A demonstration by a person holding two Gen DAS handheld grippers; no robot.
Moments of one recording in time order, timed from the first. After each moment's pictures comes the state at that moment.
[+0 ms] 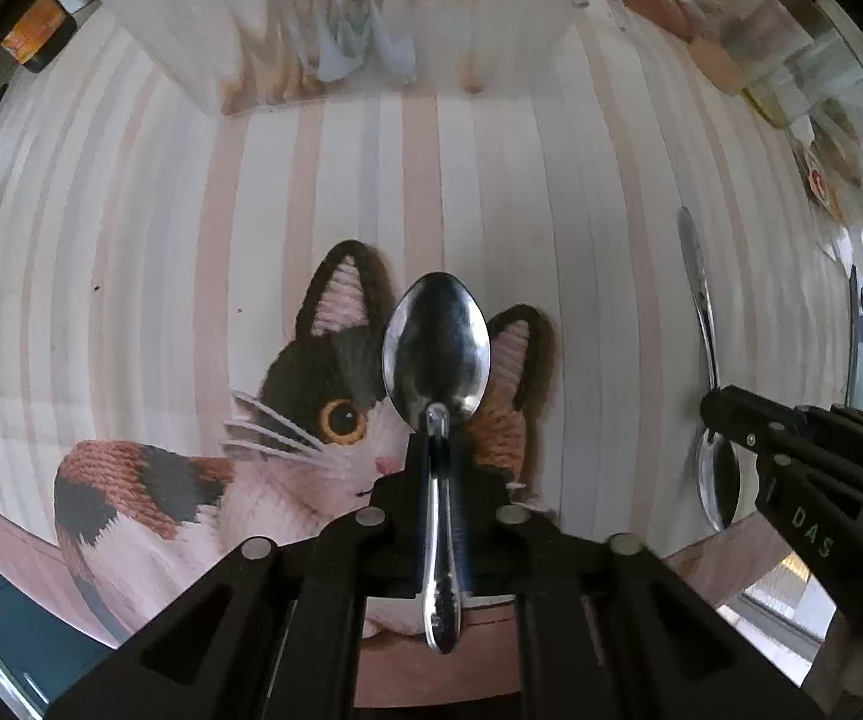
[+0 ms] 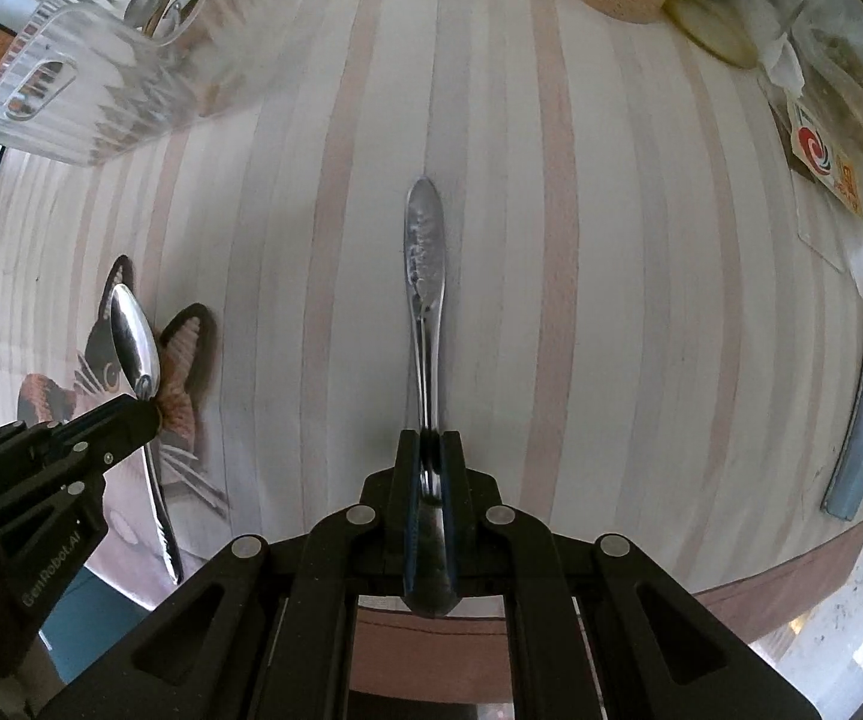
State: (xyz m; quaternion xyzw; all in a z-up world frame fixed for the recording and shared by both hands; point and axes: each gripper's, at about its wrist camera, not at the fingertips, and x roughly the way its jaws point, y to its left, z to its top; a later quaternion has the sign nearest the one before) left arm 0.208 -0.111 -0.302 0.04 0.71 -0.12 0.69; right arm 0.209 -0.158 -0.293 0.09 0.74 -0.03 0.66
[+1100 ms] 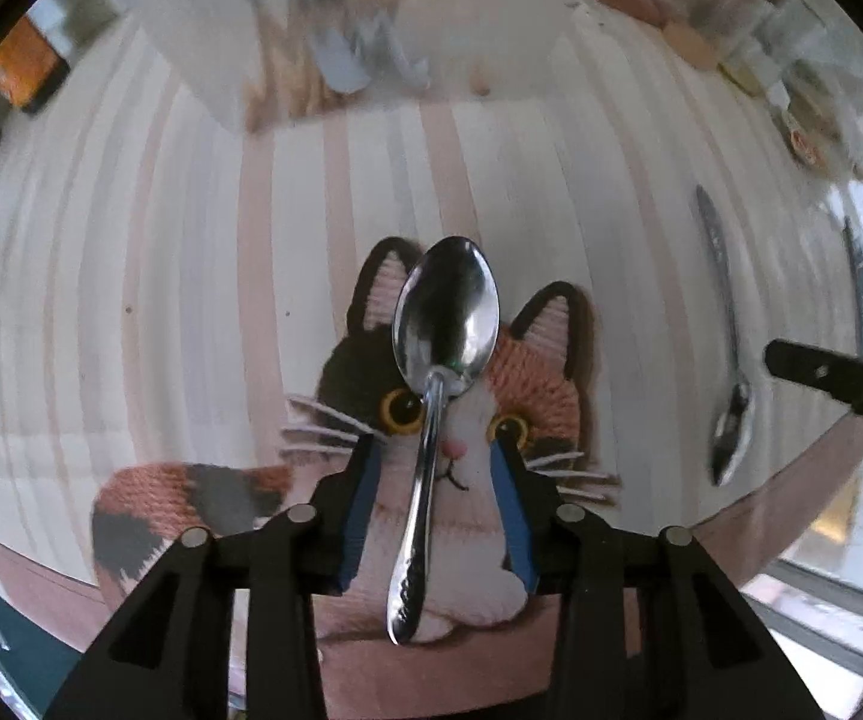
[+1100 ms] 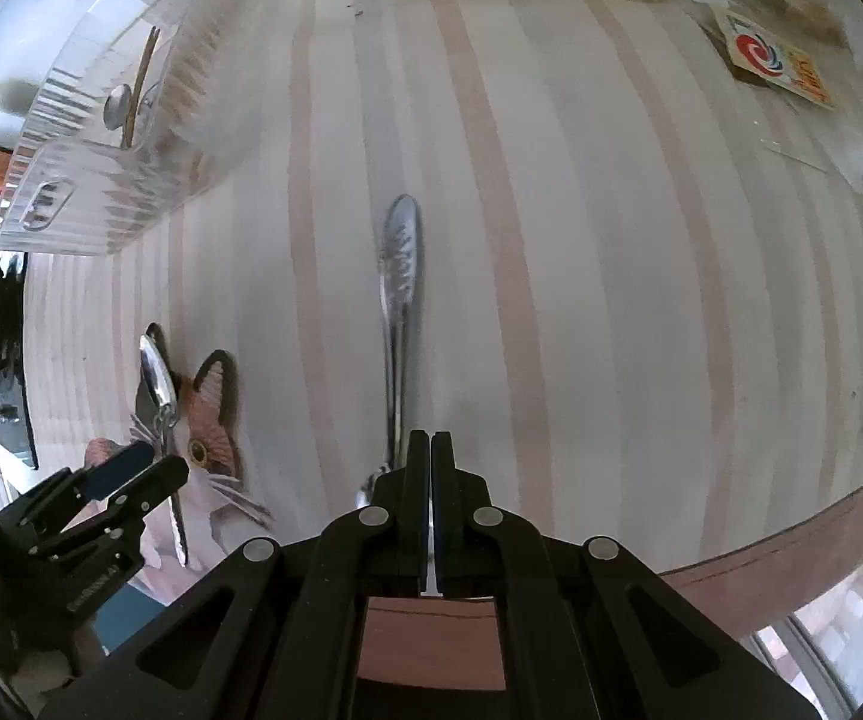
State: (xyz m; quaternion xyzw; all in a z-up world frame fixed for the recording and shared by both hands) left arm 0.202 -0.102 -0.290 0.10 0.68 -0.15 0.71; right arm 0.181 -0.240 -0.264 0.22 0.71 -0.05 0.67
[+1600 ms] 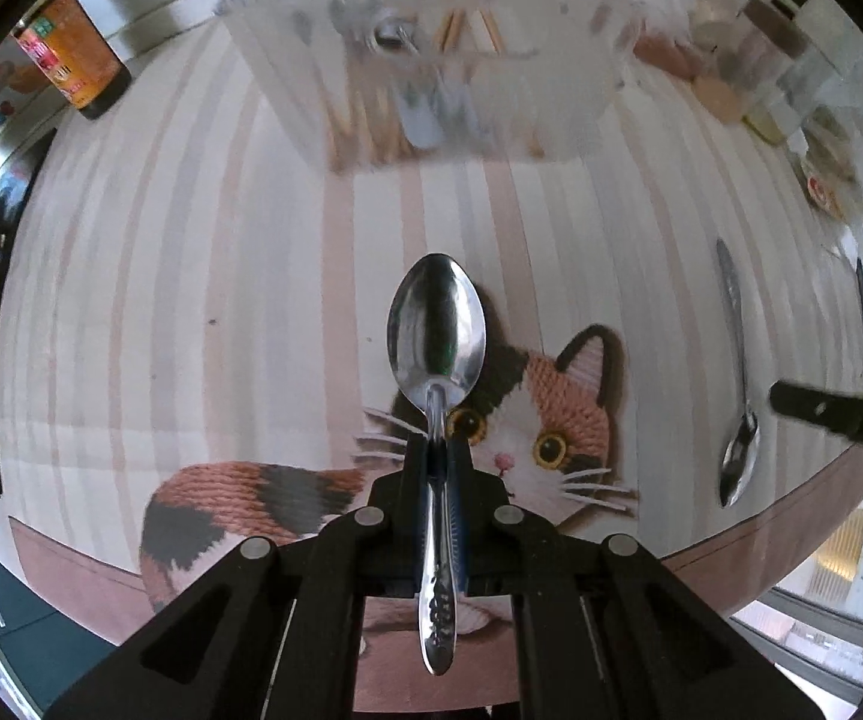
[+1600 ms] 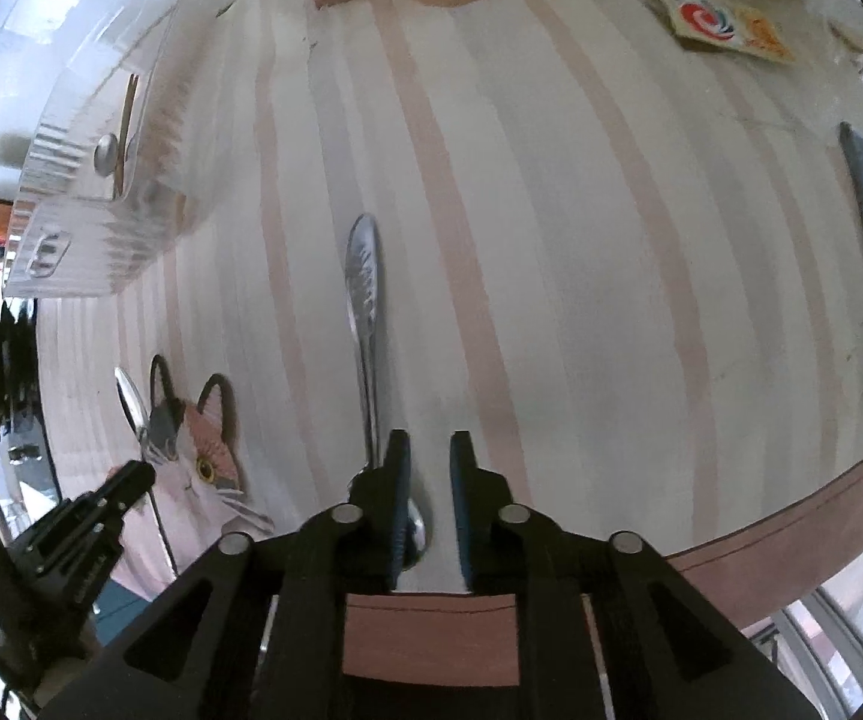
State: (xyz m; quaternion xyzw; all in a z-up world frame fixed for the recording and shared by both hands) left arm 0.207 -0.074 -0.246 0.08 0.66 -0.12 0.74; right arm 0.160 -0.281 -0.259 0.26 0.70 -0.06 0.67
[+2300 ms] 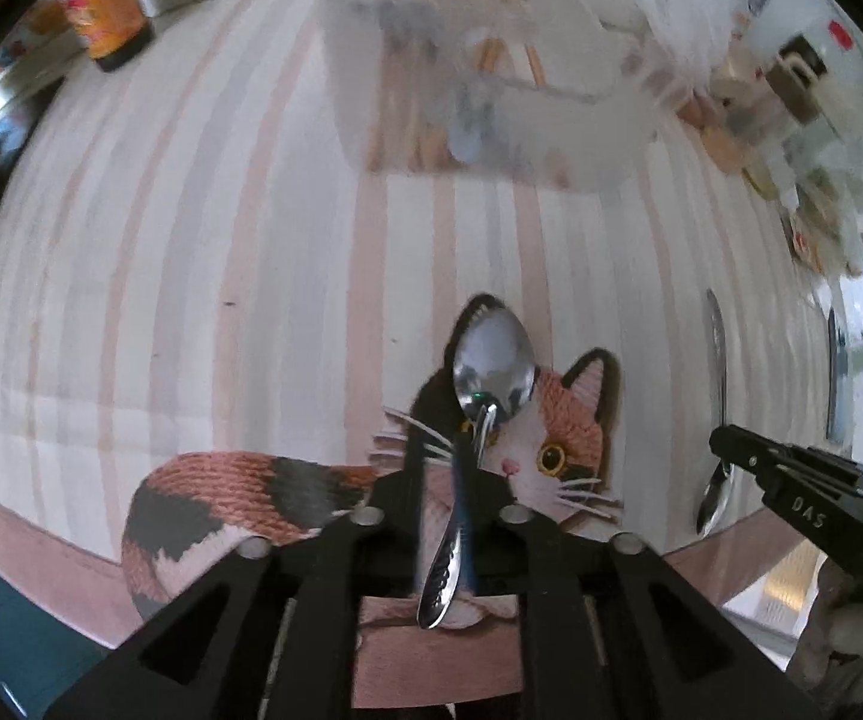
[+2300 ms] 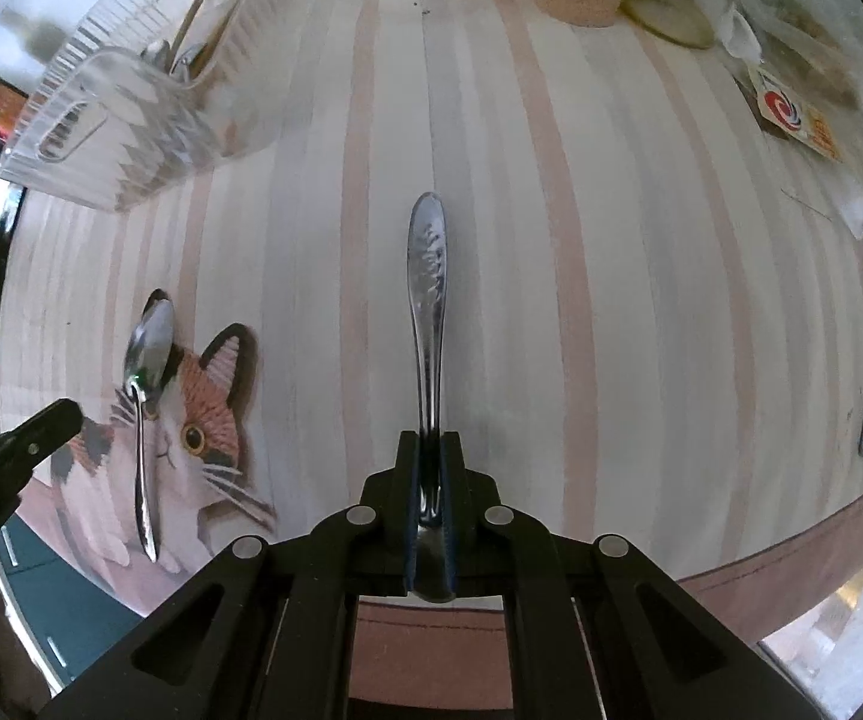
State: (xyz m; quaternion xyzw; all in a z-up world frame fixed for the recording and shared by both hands) left arm 0.208 -0.022 -0.240 0.01 0.67 -0.13 0.73; right arm 0.157 -0.221 -0.260 0.16 0.70 -0.05 0.70
